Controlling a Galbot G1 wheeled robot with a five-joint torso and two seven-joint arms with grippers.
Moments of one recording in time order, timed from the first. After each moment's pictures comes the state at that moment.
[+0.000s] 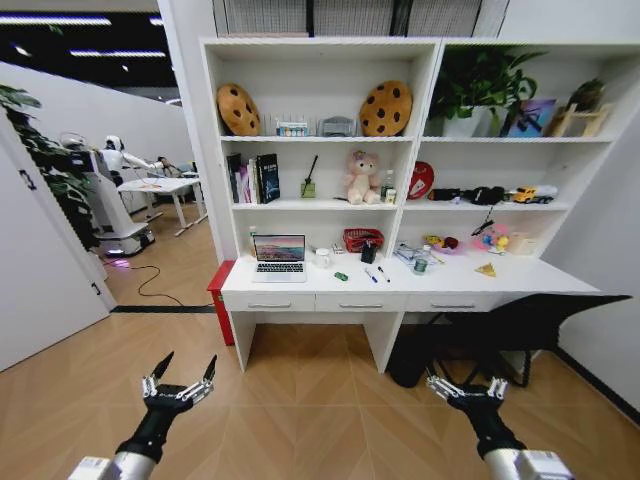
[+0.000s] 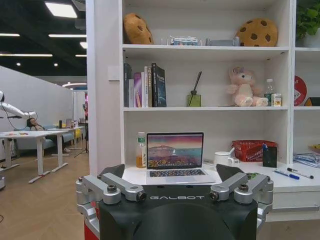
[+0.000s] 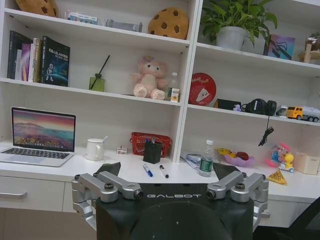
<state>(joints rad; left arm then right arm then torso) 1.94 -1.41 -0.86 -2.38 -0.35 -0.01 0.21 -1.95 1.49 0.84 2.41 0.15 -0.03 -0.04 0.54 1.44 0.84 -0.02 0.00</state>
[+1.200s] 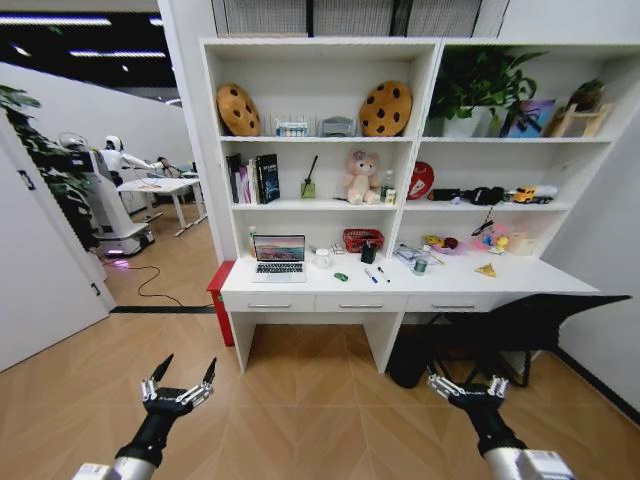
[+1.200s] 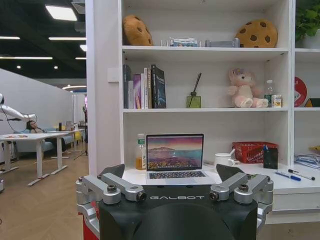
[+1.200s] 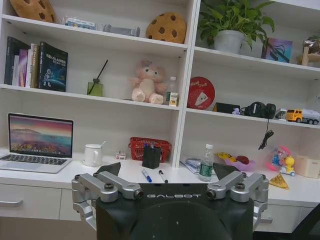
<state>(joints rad) 1.95 -1.44 -0.86 -2.37 -0.33 -0.05 0.23 -1.94 1.48 0.85 2.40 0.17 0.01 -0.05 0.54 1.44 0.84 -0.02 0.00</state>
